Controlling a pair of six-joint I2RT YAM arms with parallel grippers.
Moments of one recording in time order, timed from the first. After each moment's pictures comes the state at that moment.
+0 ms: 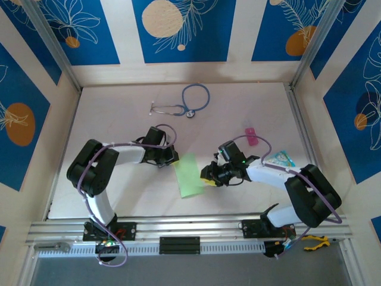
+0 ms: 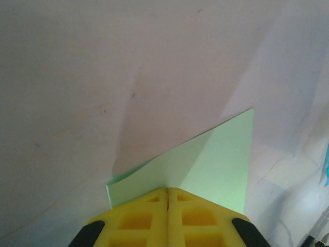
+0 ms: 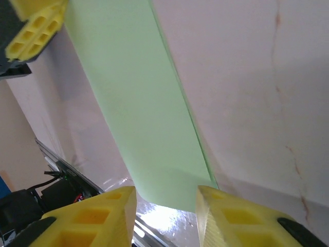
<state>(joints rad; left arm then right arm) -0.51 1.79 0.86 -0.06 0.47 -0.81 0.60 1.39 0.57 -0.22 -0.57 0.98</state>
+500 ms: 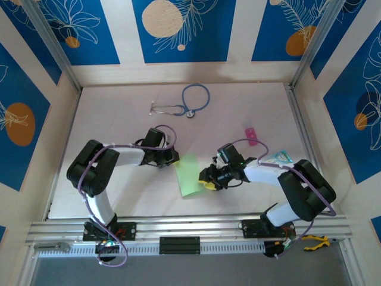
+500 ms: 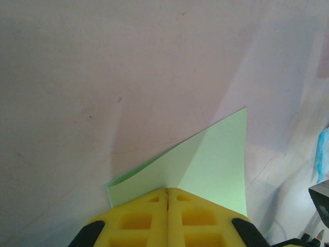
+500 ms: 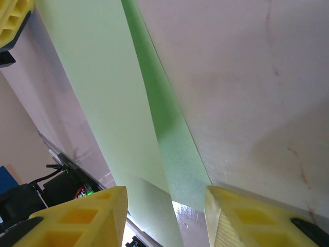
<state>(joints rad) -0.51 1.79 0.82 0.03 0.48 -0.81 0.60 1.46 0.54 -0.14 -0.64 1.01</state>
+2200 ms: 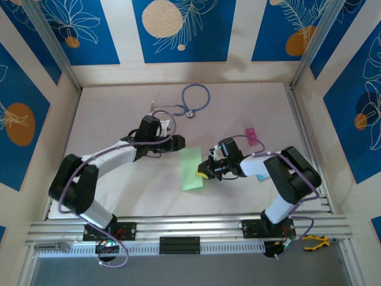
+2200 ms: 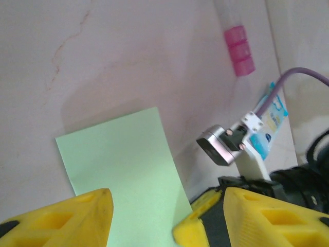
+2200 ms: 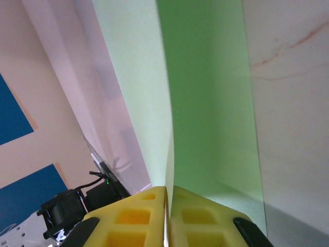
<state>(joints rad) -0.53 1.51 0.87 -0.06 0.47 -0.61 0.52 1.64 0.57 0.18 -0.76 1.07</state>
